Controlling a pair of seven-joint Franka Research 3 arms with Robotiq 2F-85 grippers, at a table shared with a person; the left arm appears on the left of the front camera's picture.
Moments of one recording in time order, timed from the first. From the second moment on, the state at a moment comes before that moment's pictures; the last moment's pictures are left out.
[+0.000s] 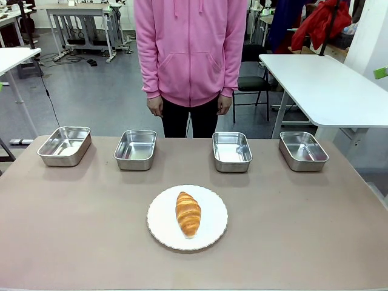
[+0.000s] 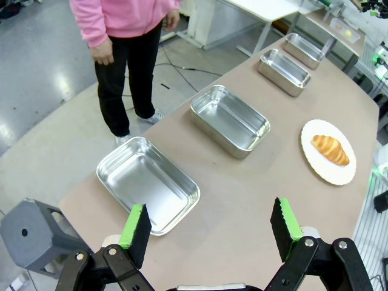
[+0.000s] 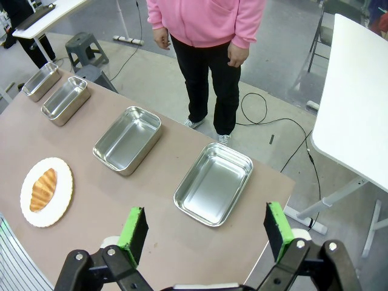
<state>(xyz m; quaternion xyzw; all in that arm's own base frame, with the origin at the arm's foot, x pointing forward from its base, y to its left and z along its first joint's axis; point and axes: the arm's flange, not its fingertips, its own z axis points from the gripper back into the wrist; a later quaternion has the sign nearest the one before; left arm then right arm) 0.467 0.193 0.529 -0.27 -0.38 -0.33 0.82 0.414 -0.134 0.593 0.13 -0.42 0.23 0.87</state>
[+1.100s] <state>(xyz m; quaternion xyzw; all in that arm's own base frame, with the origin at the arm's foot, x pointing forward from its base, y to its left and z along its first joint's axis) 0.467 0.193 0.529 -0.27 -0.38 -0.33 0.82 0.414 -0.134 0.593 0.13 -0.42 0.23 0.87</state>
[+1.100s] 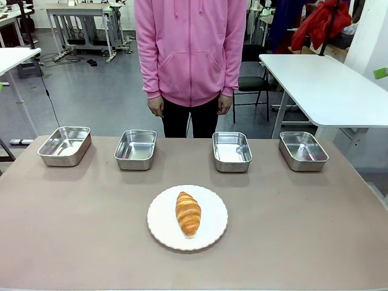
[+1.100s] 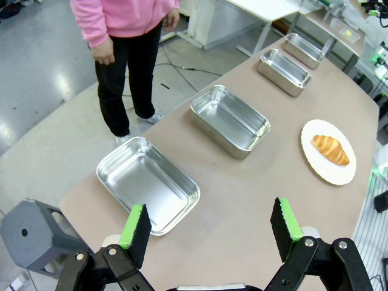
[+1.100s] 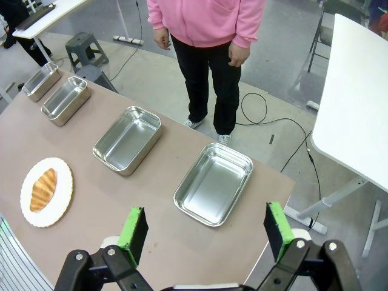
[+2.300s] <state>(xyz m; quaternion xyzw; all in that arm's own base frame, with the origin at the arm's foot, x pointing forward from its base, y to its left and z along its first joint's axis) 0.467 0.193 0.529 -0.27 -0.38 -0.33 0.82 0.414 -0.134 0.593 0.13 -0.42 0.23 0.87</state>
